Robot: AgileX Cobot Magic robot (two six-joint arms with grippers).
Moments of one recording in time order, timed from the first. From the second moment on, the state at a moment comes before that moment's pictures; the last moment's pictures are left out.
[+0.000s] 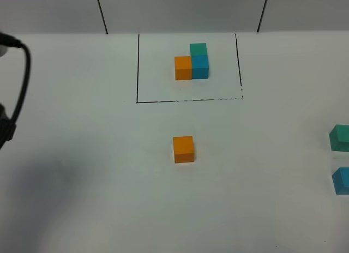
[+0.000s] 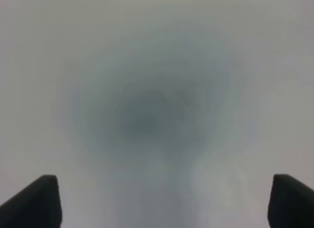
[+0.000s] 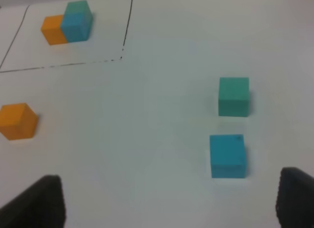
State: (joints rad) left arm -0.25 1.00 -1.04 0.03 1.12 0.00; right arm 0.03 0.00 -0.50 0.04 1.05 0.14
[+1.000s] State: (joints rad) left arm -0.25 0.01 -0.51 -0.08 1.06 0.05; right arm 0.03 0.00 -0.50 0.04 1.05 0.14
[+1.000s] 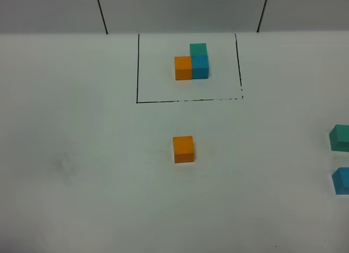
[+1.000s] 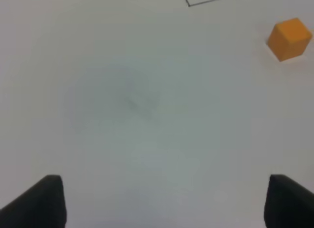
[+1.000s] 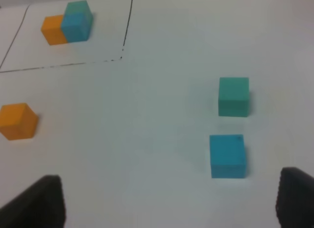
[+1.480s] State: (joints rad) left arm -0.24 0.00 -0.51 -0.08 1.06 0.07; right arm 0.03 0.00 -0.50 0.04 1.05 0.14
